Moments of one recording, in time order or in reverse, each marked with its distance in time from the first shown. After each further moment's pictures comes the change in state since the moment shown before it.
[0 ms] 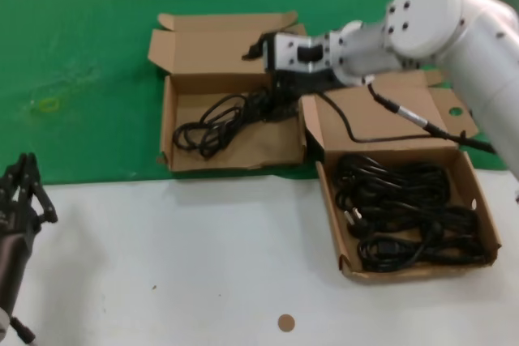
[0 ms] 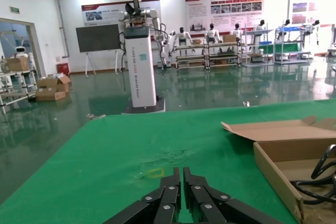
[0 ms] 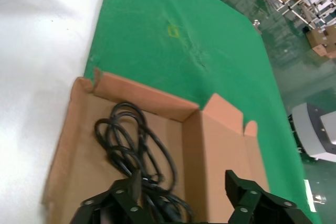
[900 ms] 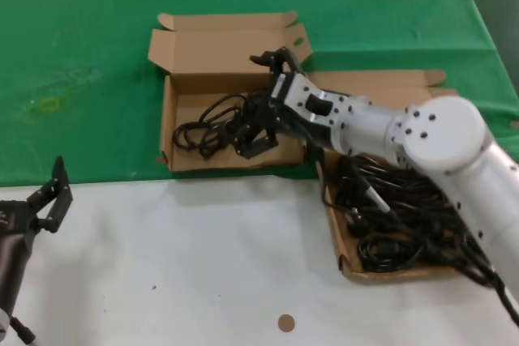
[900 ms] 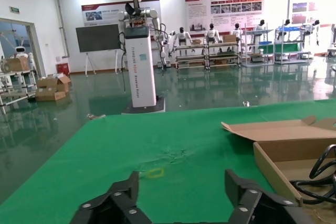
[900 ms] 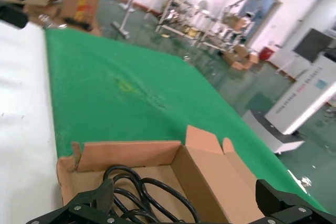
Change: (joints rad) left arm 0.000 0.000 0.000 0.000 0.000 0.000 0.000; right arm -0.402 0.029 0.198 0.299 0.211 0.282 0.041
